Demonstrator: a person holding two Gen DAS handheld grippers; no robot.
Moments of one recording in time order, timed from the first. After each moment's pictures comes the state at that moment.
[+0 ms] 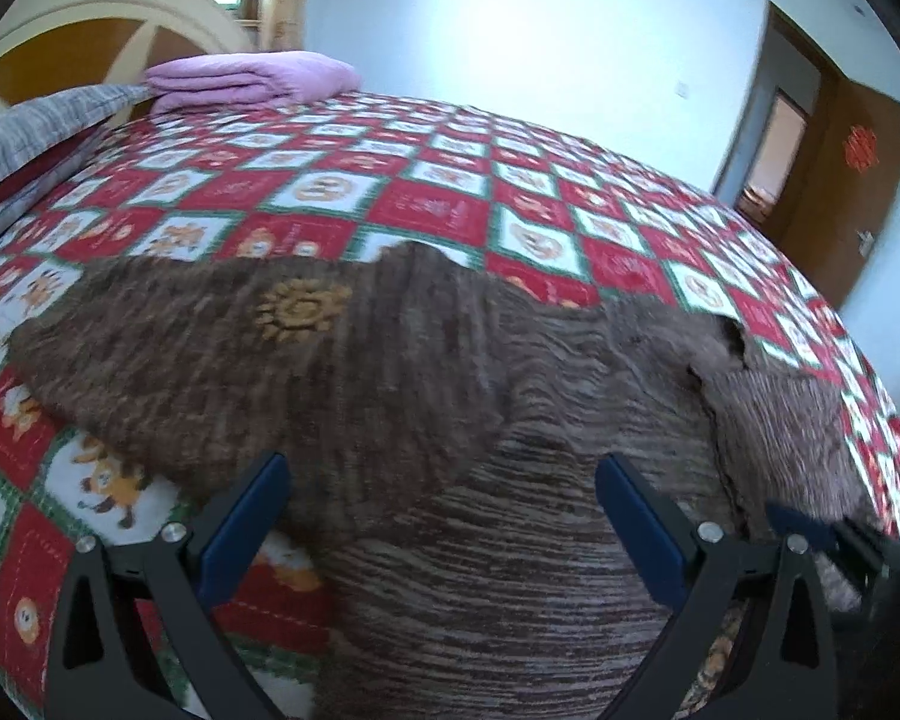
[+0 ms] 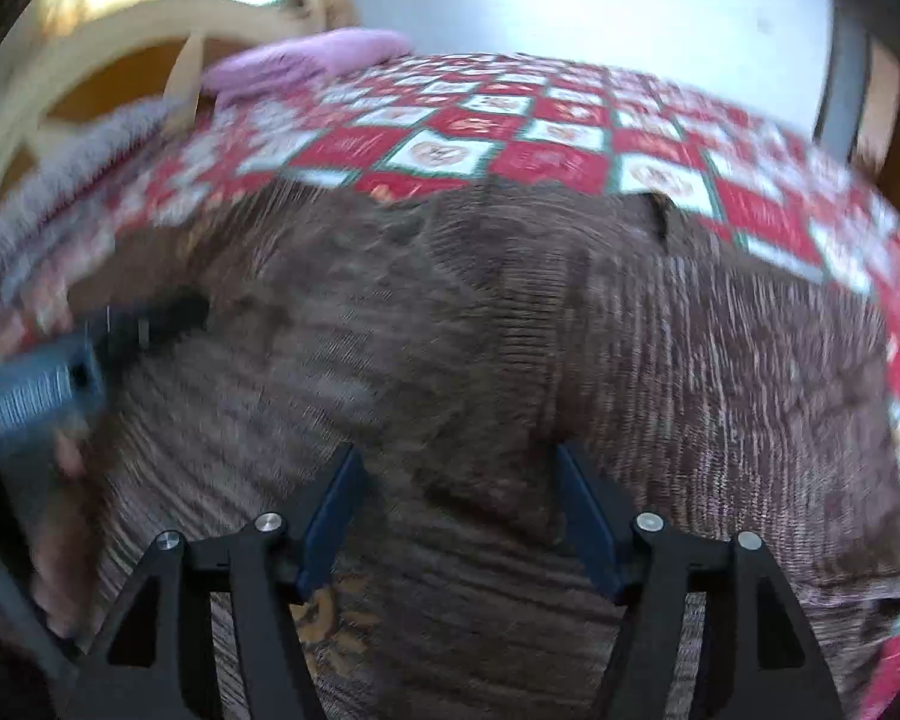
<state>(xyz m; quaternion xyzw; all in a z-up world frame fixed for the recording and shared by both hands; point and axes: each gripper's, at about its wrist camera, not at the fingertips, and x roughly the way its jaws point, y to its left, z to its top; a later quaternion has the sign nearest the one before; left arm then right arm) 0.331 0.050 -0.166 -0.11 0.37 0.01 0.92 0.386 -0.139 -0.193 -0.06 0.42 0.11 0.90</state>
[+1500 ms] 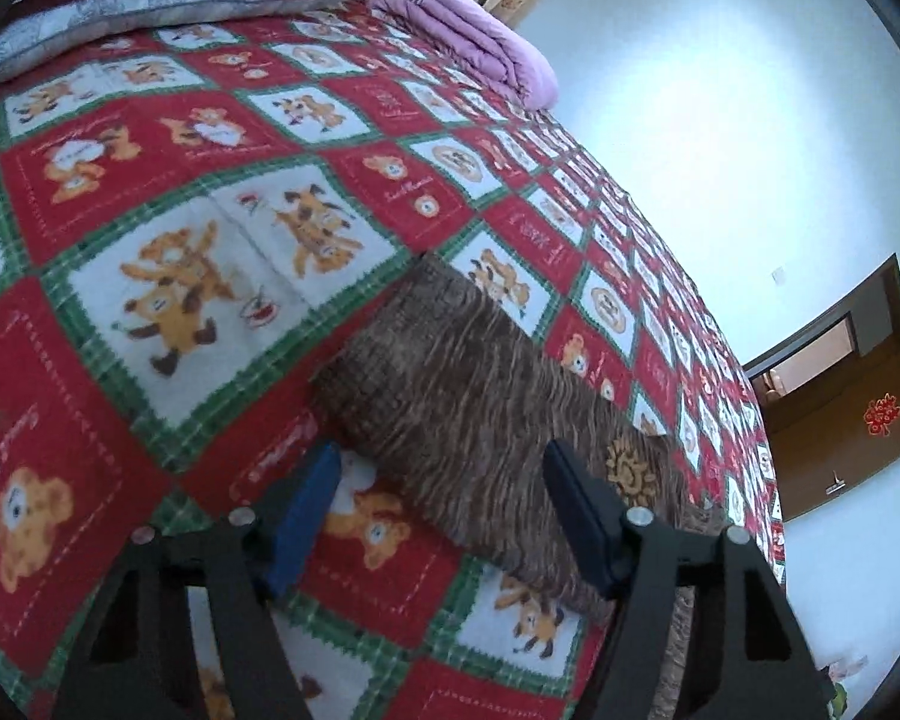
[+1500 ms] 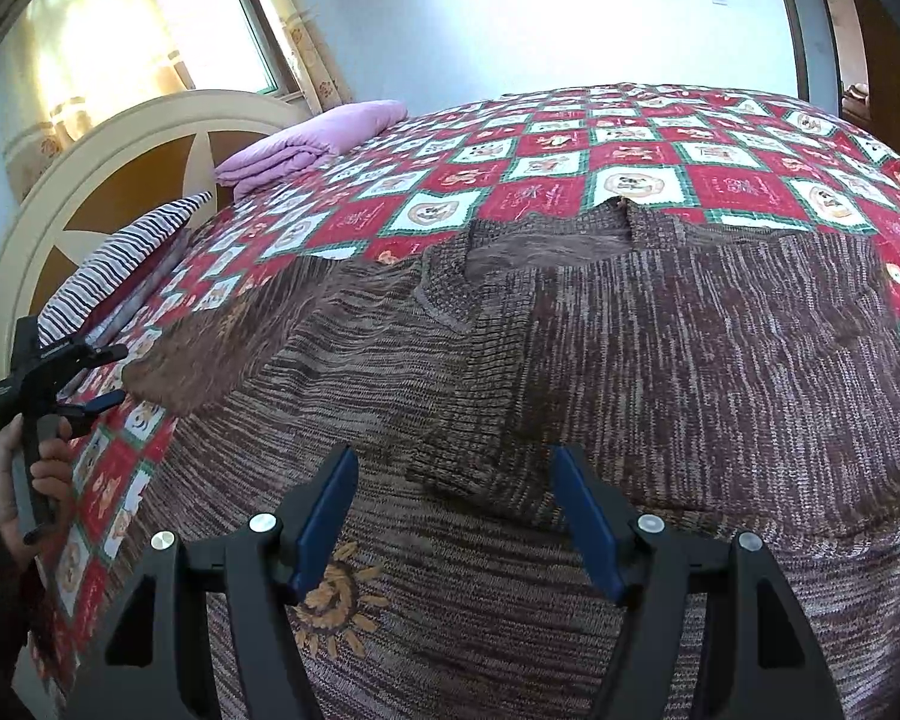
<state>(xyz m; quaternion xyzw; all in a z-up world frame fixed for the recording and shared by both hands) 0.330 0.276 -0.175 -0.36 0.38 0.06 0.85 0.372 -0.185 -0.186 0.08 0.37 0.15 0.92</state>
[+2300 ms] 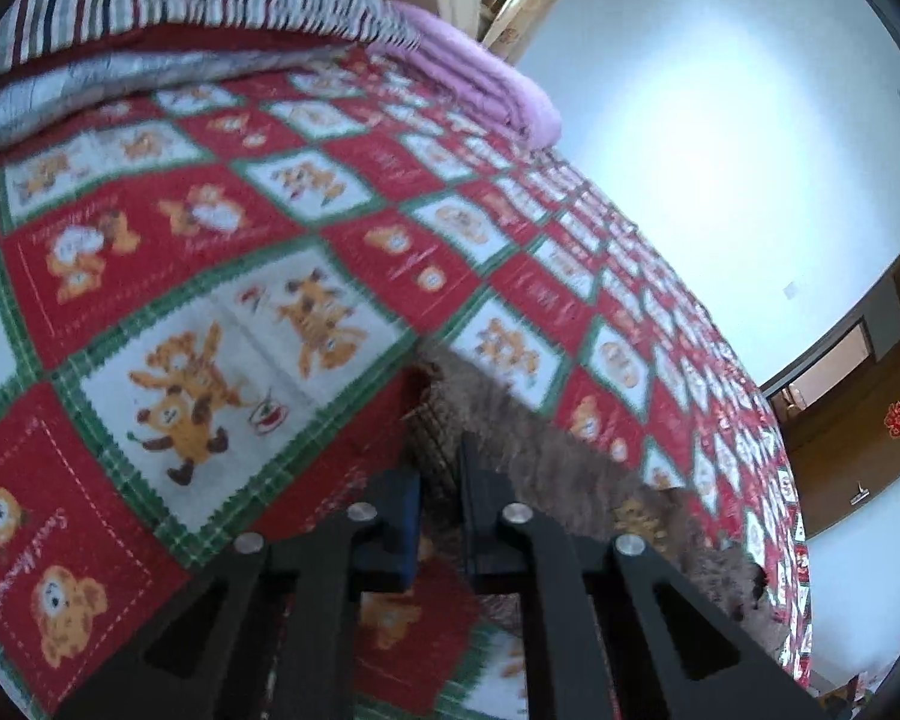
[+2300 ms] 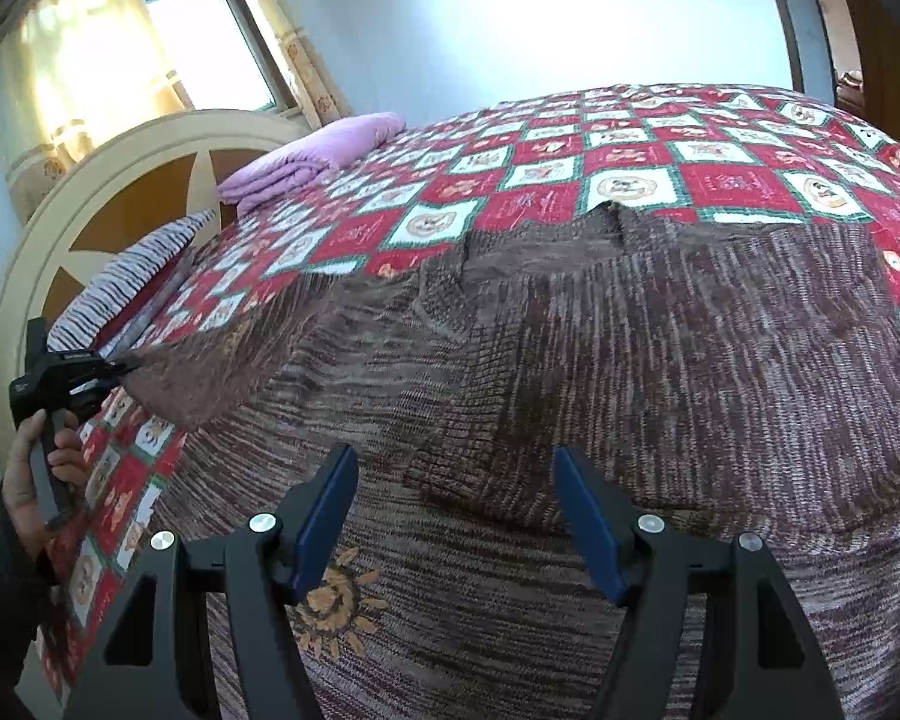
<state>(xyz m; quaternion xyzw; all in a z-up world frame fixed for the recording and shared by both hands) 0.340 0.285 -0.149 -0.33 0.34 0.09 0.88 0.369 -0.195 -0.185 0.10 0.35 0.15 0.92</state>
